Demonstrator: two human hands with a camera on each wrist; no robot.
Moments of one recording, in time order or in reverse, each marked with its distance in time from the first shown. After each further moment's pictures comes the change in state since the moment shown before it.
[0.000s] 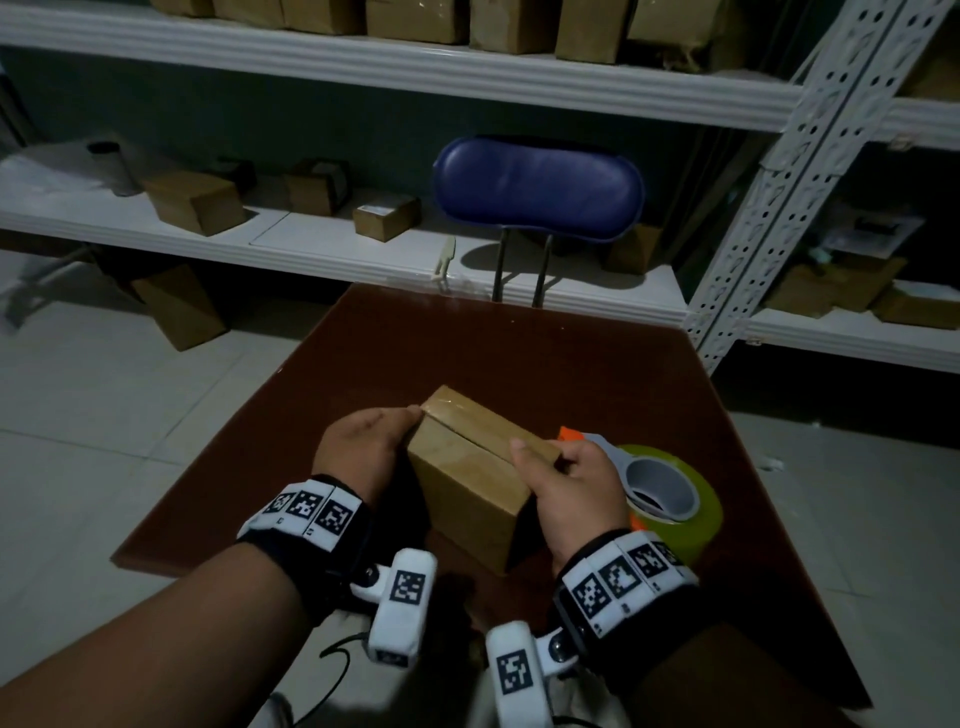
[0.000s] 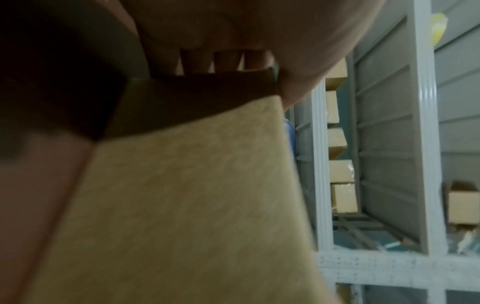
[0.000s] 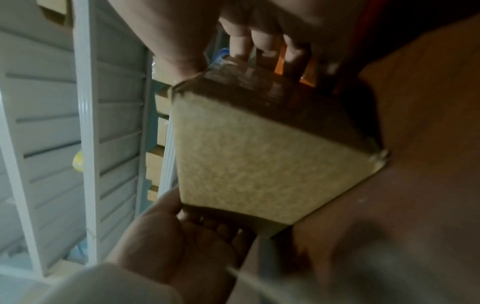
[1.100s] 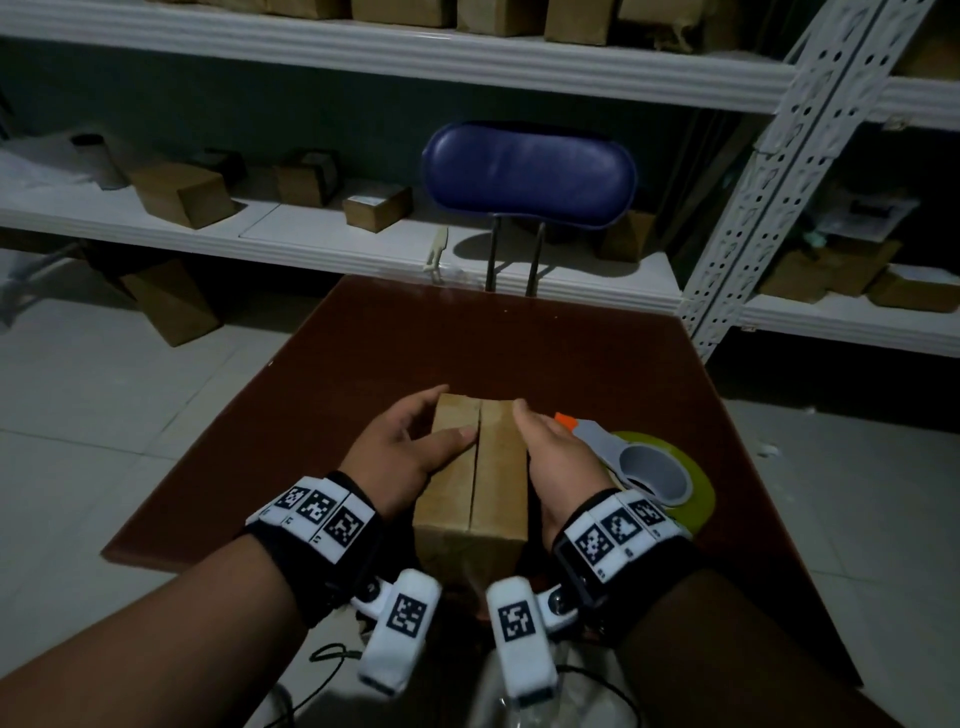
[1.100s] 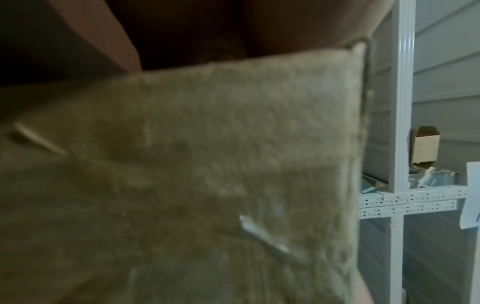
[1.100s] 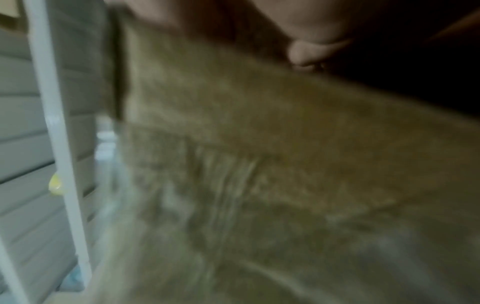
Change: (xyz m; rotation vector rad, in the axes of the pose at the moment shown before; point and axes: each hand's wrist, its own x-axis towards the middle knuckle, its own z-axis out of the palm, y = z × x) left_hand -0.012 0.002 0.023 -0.182 -0.345 0.030; right_hand 0.018 -0.013 -0.001 0.168 -0.300 0.235
